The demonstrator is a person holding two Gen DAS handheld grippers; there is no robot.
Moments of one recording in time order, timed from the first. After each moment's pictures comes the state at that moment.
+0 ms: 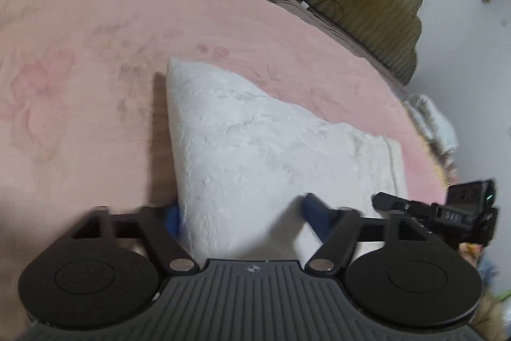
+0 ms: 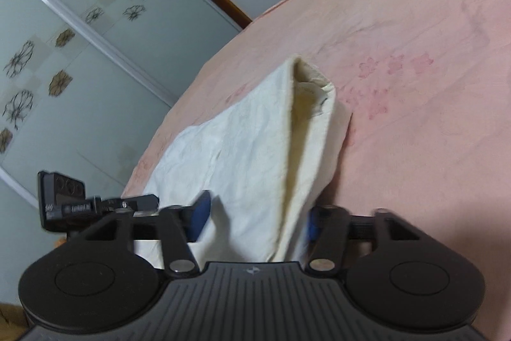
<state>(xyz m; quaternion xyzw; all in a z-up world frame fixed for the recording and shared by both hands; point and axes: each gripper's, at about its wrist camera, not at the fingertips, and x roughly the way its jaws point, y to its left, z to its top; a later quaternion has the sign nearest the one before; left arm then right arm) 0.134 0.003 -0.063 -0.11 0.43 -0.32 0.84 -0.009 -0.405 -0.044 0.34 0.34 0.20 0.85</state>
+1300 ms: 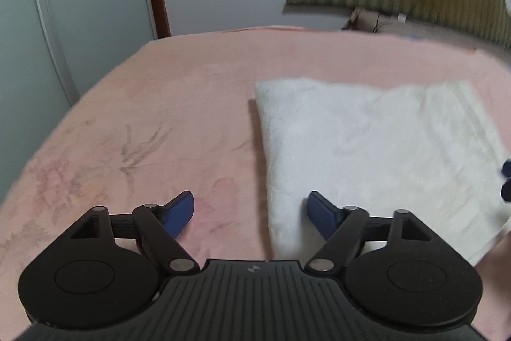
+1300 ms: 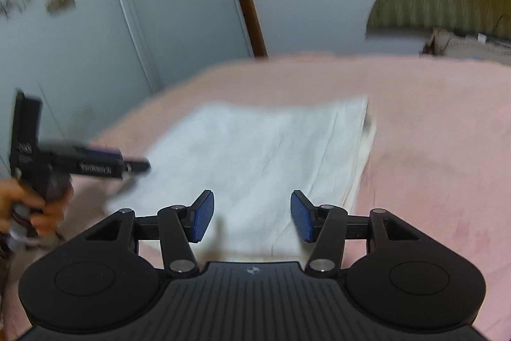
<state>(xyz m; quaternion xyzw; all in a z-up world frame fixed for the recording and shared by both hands) 0.169 0.029 -0.026 0.10 0.33 -0.09 0.93 0.042 -0.312 0.002 0.09 0.31 0.14 0.94</state>
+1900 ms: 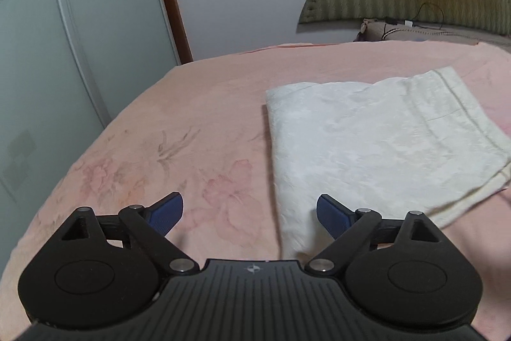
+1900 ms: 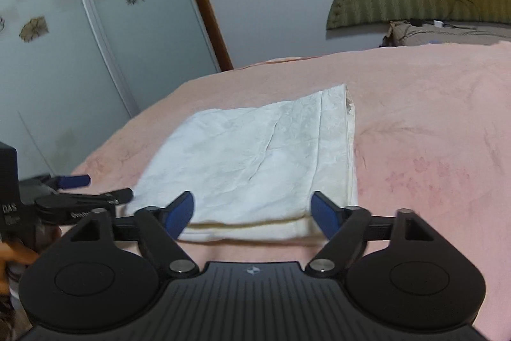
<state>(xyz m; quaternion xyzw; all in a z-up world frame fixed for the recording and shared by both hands) 0.092 0.023 -0.015 0.12 0.28 -0.06 0.95 -0.014 -0.284 0.021 0.15 0.28 0.07 0.94</state>
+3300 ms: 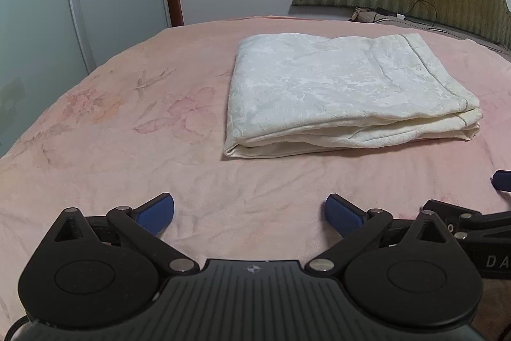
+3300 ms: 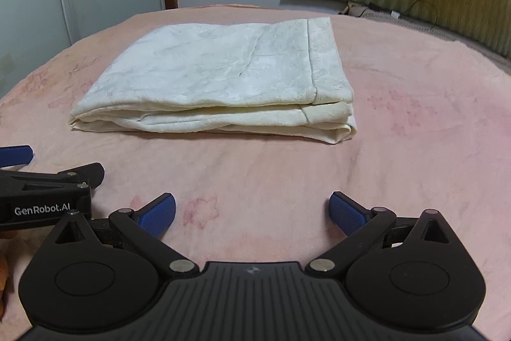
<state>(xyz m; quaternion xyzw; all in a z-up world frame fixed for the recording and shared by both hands) 0.033 0.012 -0.058 0.07 0.32 -0.07 0.94 -0.039 -0.209 -0.032 0.03 0.35 -0.06 0.93</state>
